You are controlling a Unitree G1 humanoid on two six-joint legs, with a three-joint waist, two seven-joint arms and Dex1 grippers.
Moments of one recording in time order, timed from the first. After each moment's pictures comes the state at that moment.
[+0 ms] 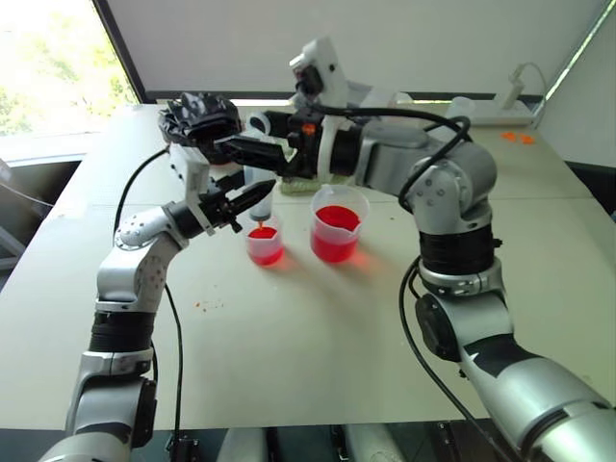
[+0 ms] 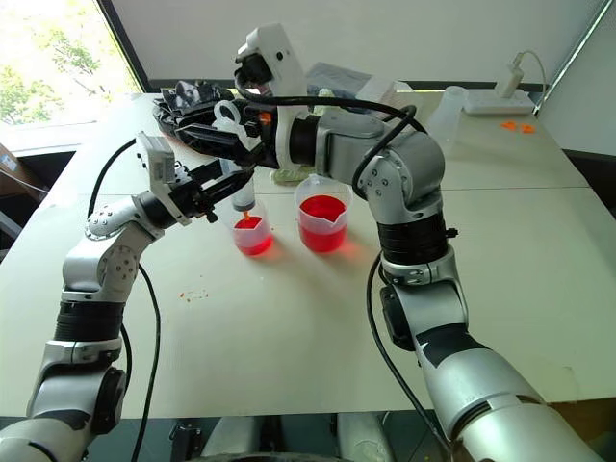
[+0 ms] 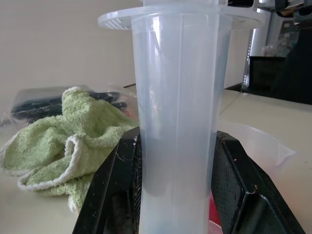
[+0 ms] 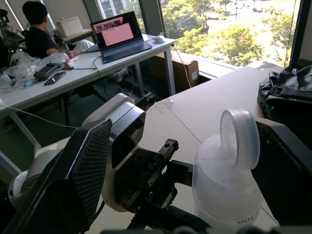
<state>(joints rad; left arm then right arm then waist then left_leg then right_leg) -0.57 0.45 0.12 0.06 -0.51 0.28 -0.85 -1.16 -0.16 0.03 0.00 0.60 1.06 0.57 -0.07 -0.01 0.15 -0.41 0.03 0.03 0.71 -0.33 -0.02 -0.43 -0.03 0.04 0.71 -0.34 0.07</state>
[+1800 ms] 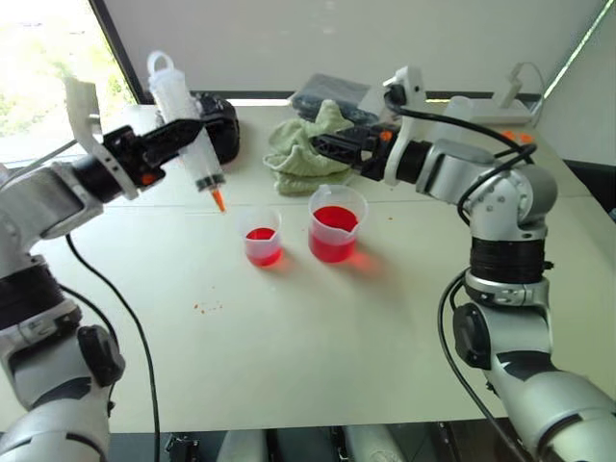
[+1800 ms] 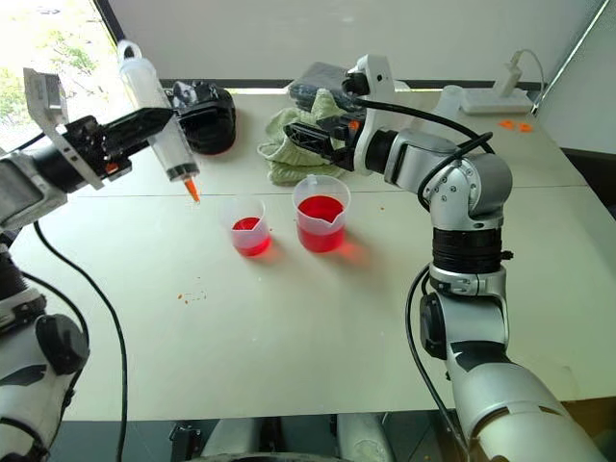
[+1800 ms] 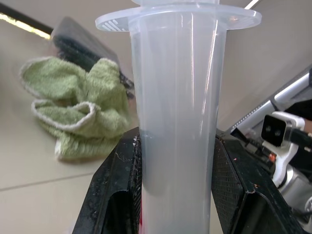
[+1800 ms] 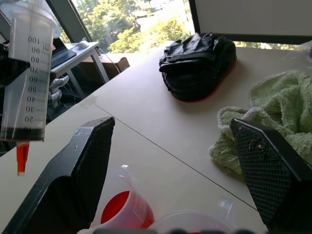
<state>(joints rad) -0.69 0.70 0.61 0.09 -1.56 1.38 -0.01 -1.02 -0.32 -0.14 0.04 0.63 1.08 0.46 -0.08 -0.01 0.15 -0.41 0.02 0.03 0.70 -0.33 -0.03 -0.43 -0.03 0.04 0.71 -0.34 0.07</state>
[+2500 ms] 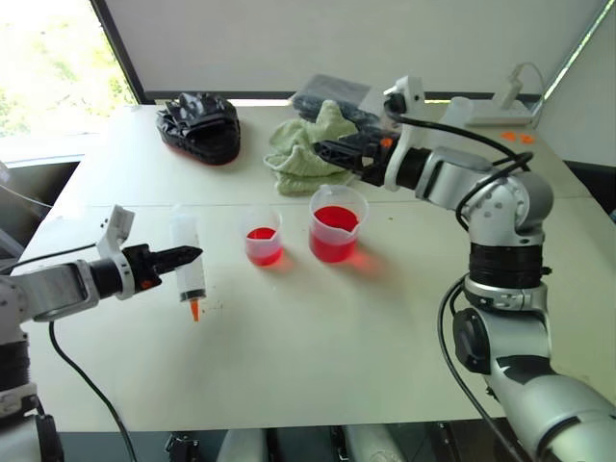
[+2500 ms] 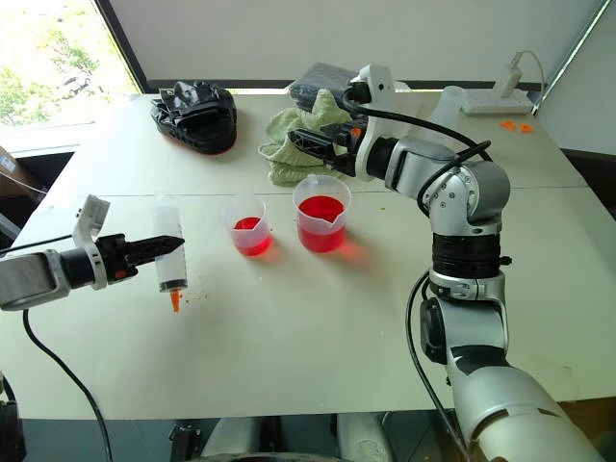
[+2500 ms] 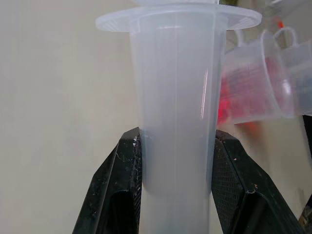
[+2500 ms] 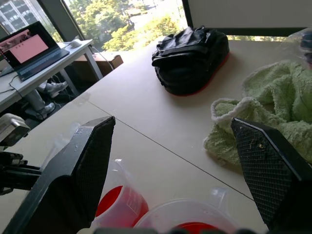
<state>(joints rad) -0.35 0.81 0.39 0.10 -1.37 1.34 -0.15 -0.99 -0.33 -0.15 0.01 0.63 1.10 0.42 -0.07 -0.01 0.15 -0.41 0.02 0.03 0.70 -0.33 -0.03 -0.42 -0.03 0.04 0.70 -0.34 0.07</state>
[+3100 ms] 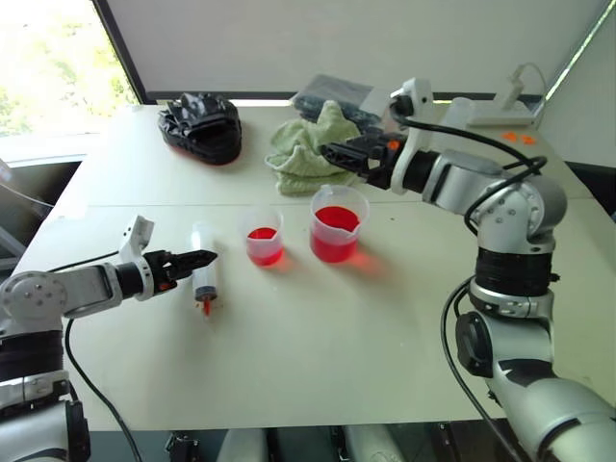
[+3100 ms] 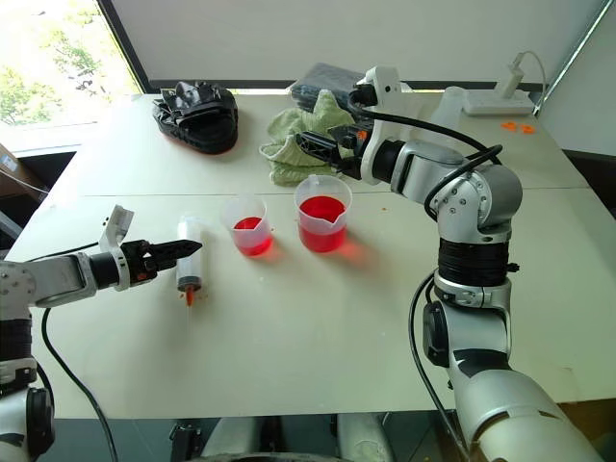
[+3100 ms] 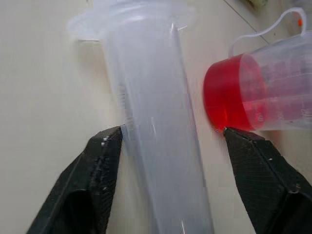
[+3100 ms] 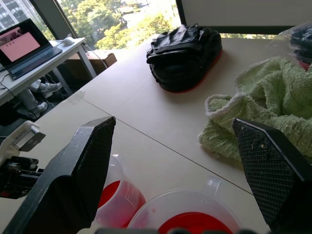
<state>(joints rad) -0.44 0.74 0.37 0.20 -1.16 1.35 -0.29 -0.97 -0.34 -0.17 -0.05 0.65 1.15 0.38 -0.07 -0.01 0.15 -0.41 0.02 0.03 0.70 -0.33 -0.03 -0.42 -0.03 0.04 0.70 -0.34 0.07</state>
